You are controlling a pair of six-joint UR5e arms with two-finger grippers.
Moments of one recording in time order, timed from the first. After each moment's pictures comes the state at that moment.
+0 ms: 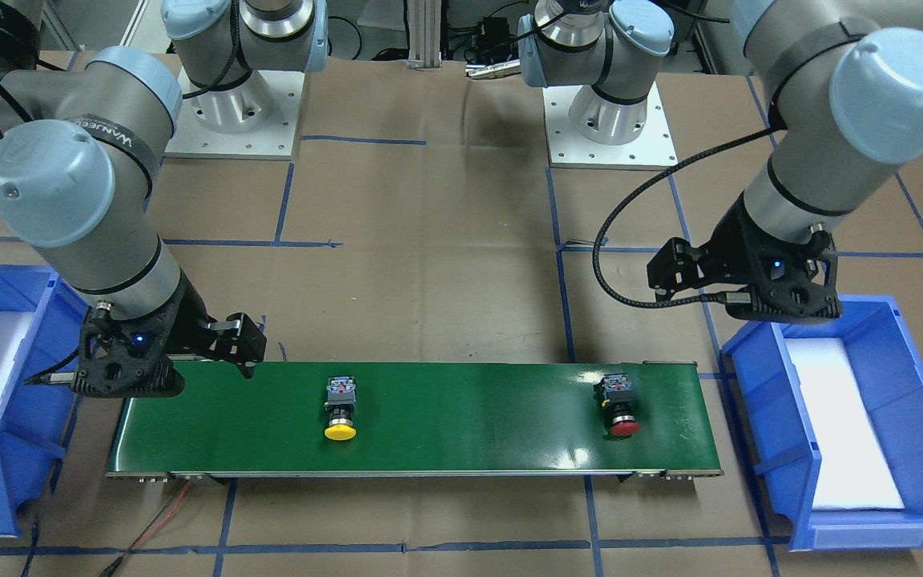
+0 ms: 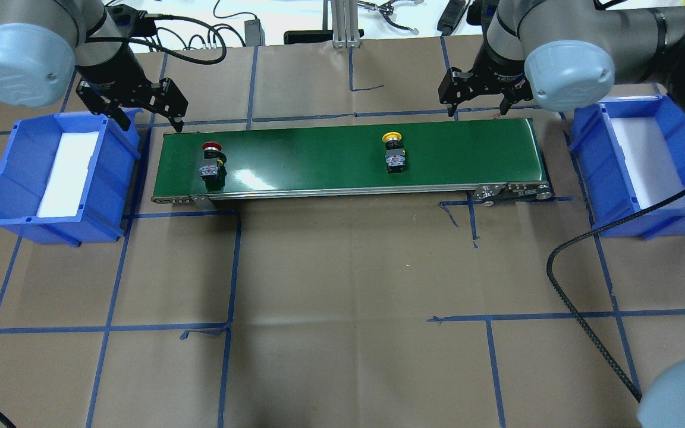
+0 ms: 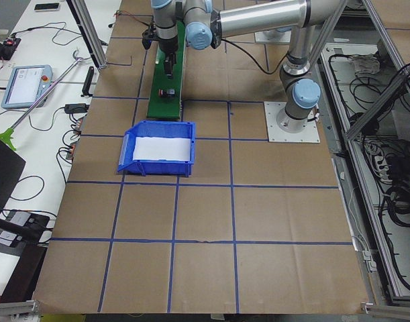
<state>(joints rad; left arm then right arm) -1.46 -1.73 -1.51 -1.49 1.59 0.20 1.57 -1.26 1.56 -1.94 -1.52 0.00</state>
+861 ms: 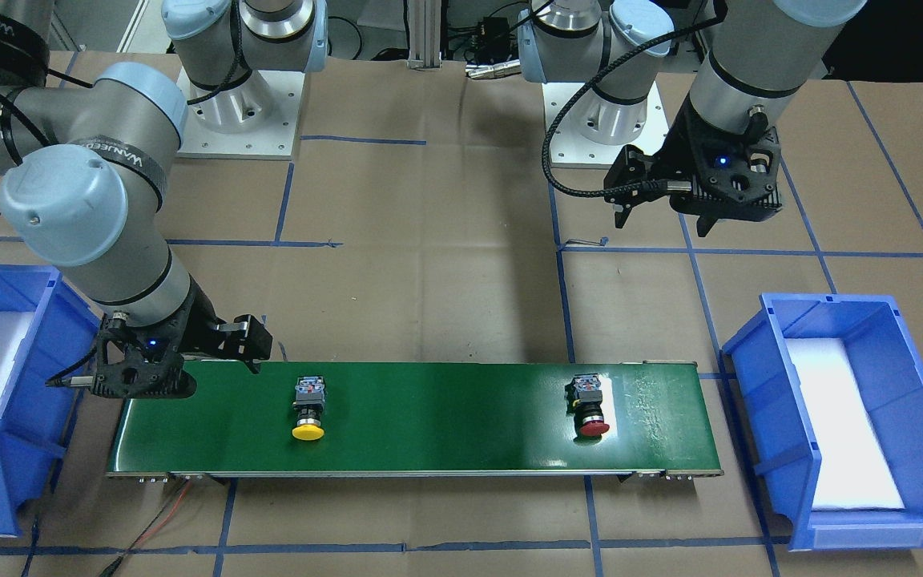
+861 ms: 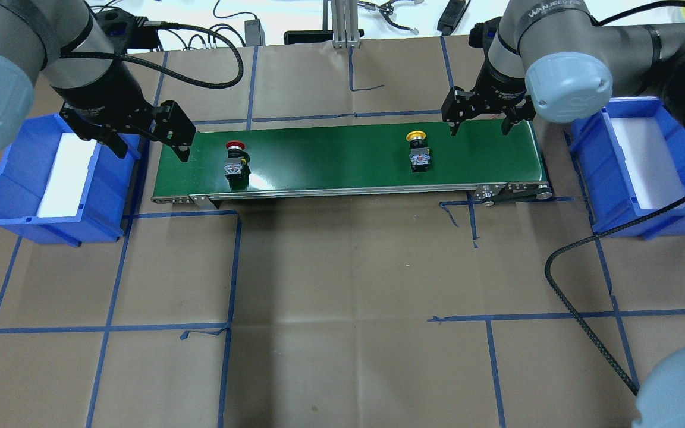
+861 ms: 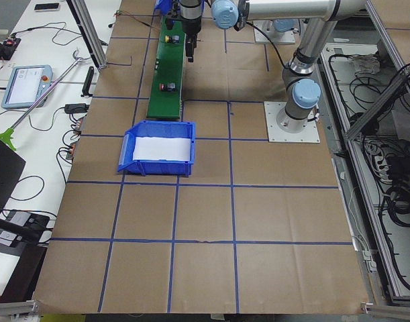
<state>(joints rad) -1.52 -1.57 -1.61 -1.53 1.58 0.16 1.56 -1.25 1.60 -1.94 -1.52 0.00</state>
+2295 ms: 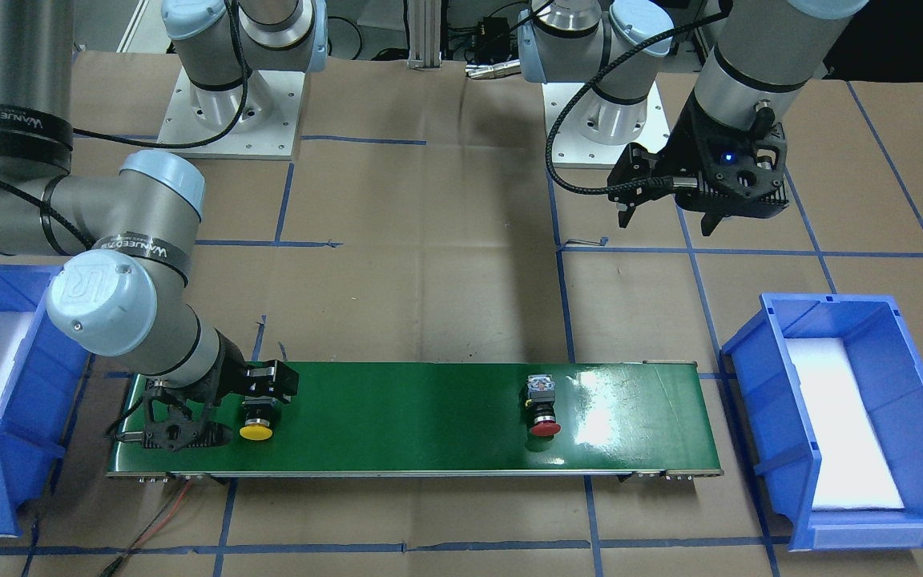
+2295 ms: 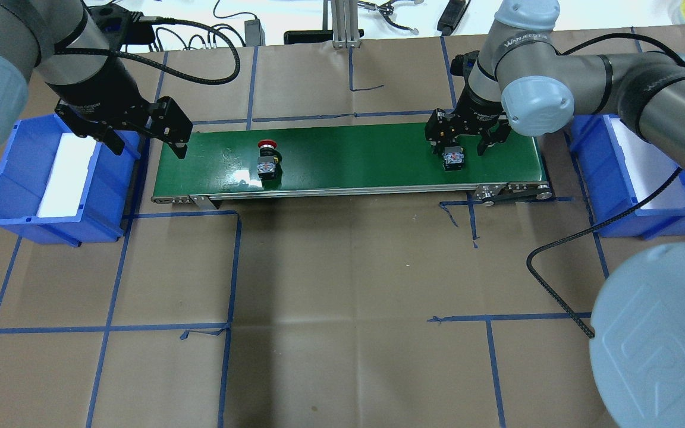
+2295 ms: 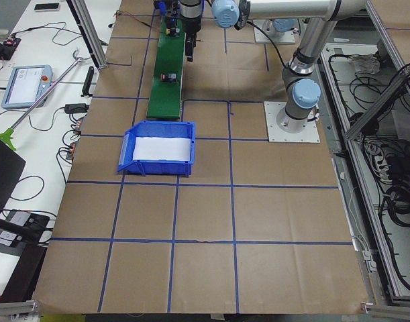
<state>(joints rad) -1.52 -1.57 -1.60 -1.53 1.58 0.16 1.56 -1.10 1.59 -2.00 -1.44 -0.01</state>
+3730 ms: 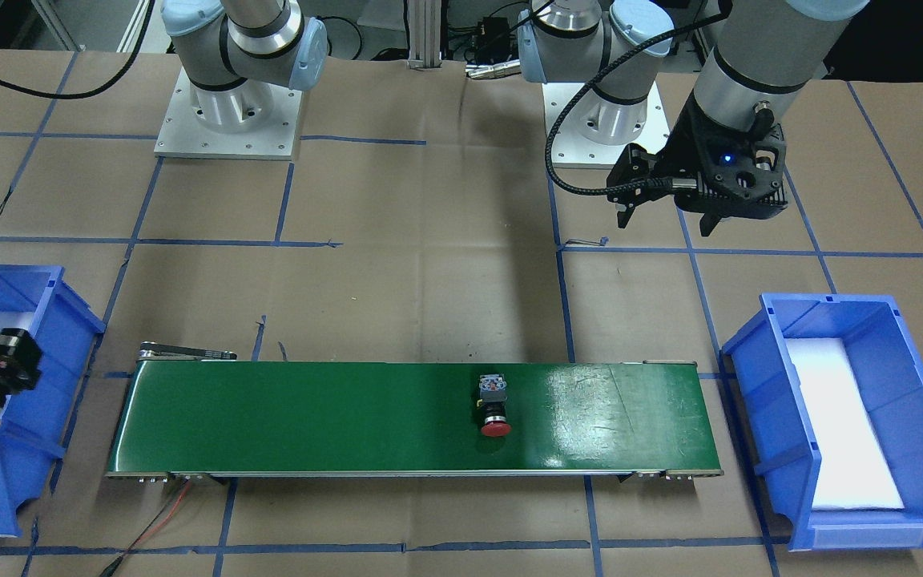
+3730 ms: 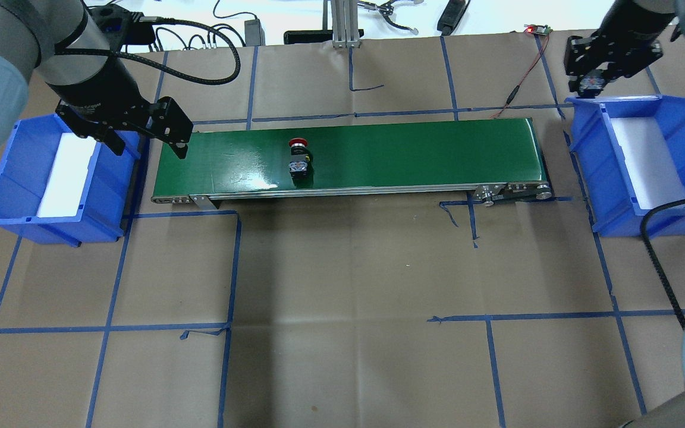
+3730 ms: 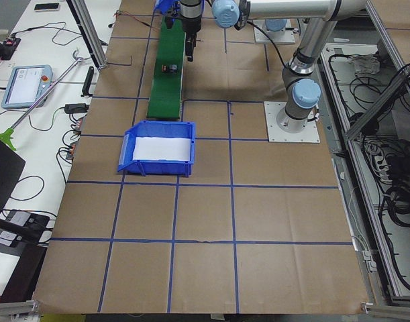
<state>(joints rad) -1.52 -1.57 -1.61 -1.53 1.58 0.16 1.24 -1.24 1.40 -1.76 -1.52 -0.26</state>
